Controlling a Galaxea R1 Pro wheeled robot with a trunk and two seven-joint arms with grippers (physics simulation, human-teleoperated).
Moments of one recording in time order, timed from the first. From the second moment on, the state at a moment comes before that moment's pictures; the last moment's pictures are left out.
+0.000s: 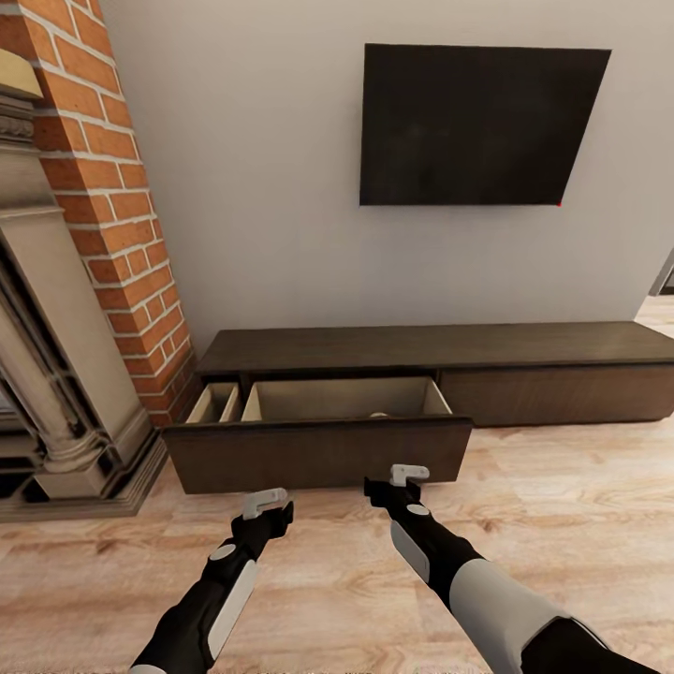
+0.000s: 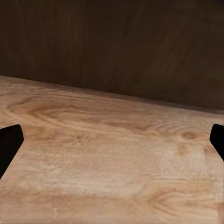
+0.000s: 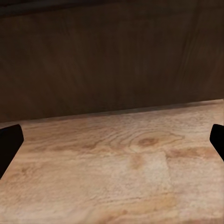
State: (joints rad) left arm -0.42 -0.10 -0.16 -0.89 0.30 0.17 0.18; right arm -0.77 0.13 0.45 -0.36 -0.47 -0.03 -0.22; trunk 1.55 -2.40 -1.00
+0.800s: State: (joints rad) left arm -0.42 -0.10 -0.15 -0.89 0.31 0.17 0.32; right arm -0.77 0.13 0.50 -0.36 -0.47 -0.03 -0.23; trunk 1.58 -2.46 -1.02
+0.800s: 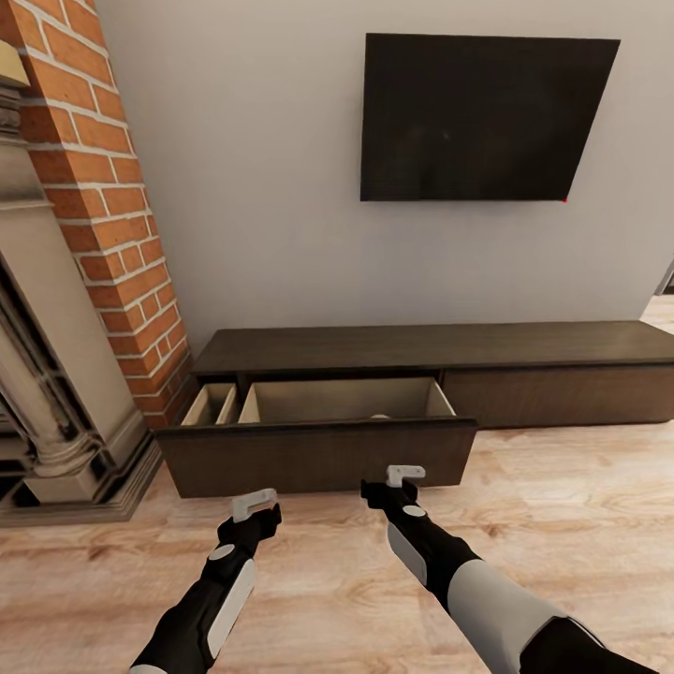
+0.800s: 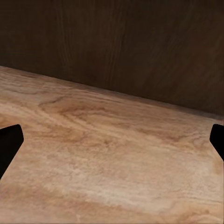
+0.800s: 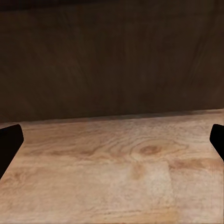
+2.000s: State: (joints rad) left arm -0.42 -0.10 -0.15 -0.89 0.31 0.17 0.32; right arm -0.77 0.13 0.50 -0.31 -0.48 -0.02 -0.22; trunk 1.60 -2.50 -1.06
